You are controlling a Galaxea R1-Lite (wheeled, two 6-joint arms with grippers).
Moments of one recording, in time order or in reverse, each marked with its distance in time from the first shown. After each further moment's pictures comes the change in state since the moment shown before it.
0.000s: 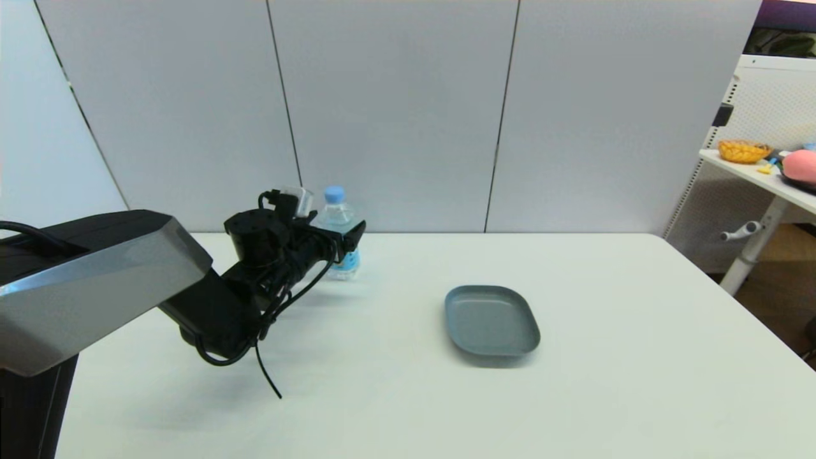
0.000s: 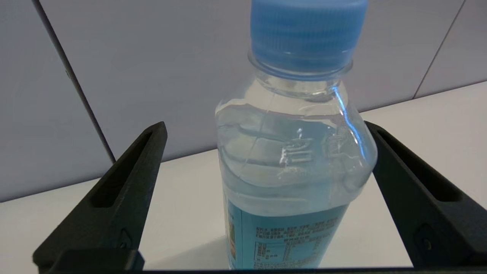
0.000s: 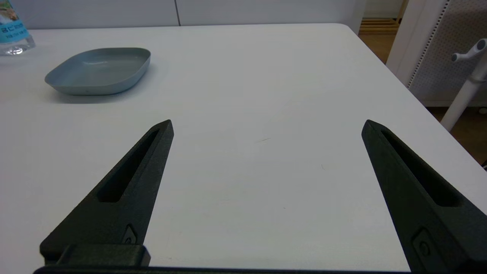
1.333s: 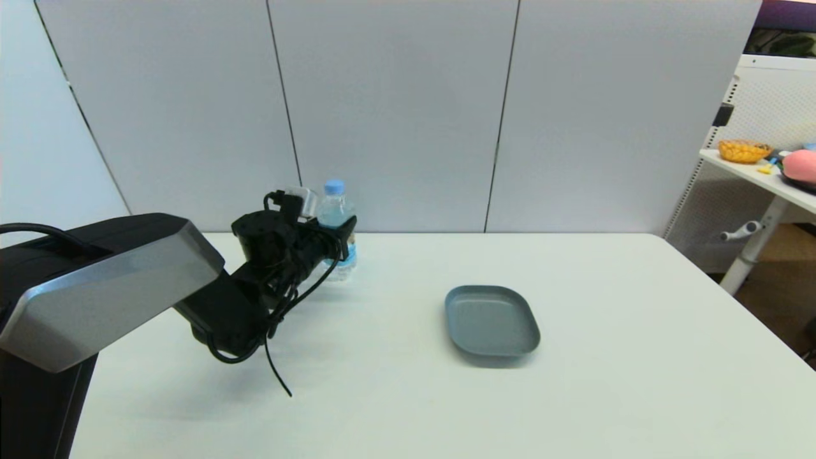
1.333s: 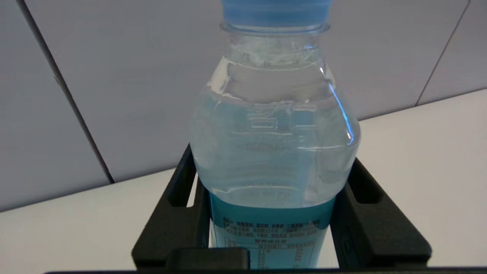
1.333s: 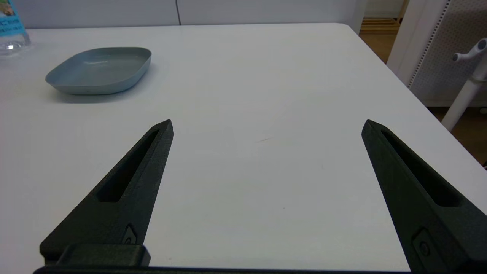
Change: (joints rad) left arm -0.004 0.037 -0.039 -0.040 0.004 -0.001; right arm 0.000 0.000 0.000 0.000 0.000 0.000
